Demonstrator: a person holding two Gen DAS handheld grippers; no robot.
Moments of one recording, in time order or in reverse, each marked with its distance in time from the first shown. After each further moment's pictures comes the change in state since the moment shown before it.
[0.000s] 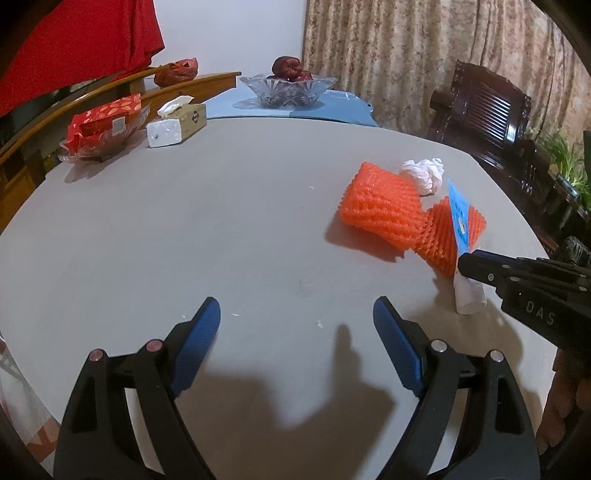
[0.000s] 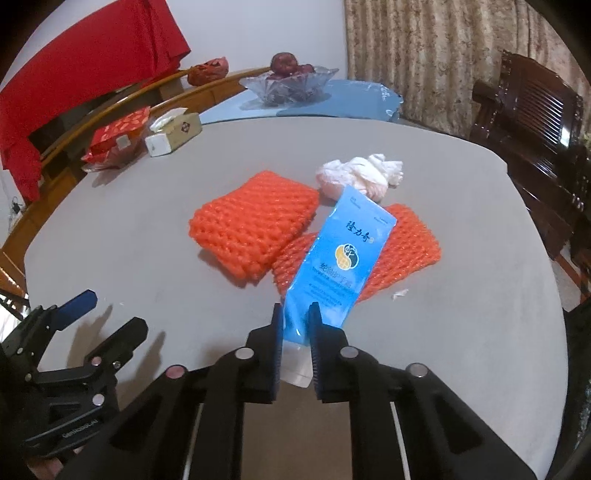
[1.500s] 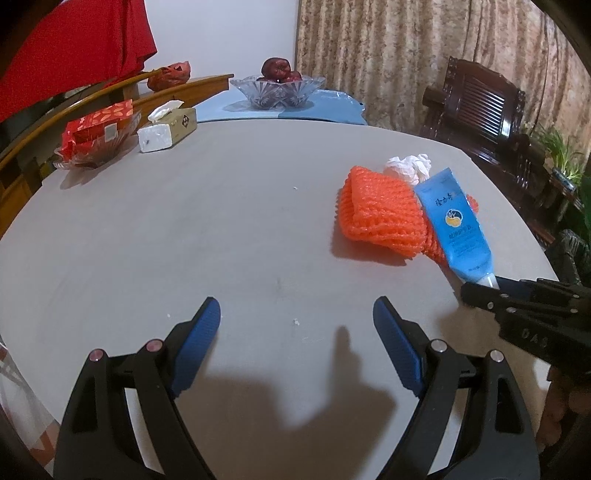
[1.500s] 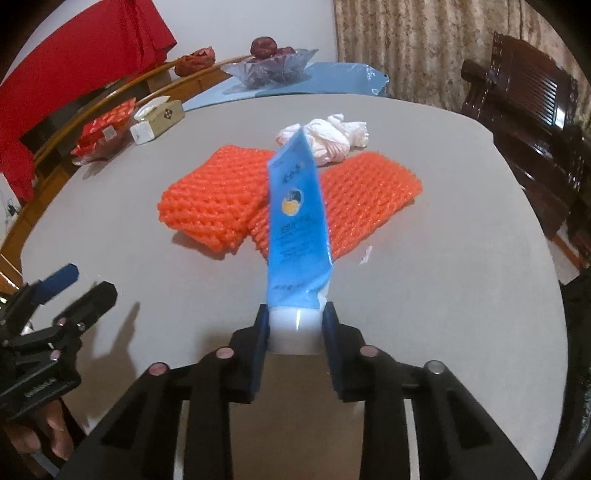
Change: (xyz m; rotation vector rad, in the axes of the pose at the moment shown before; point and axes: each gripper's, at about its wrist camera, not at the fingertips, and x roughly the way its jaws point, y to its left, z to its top) left arm -0.002 -0.014 -0.001 0.023 -0.001 -0.009; right arm 0.000 -0.035 -0.022 0.034 0.055 0.008
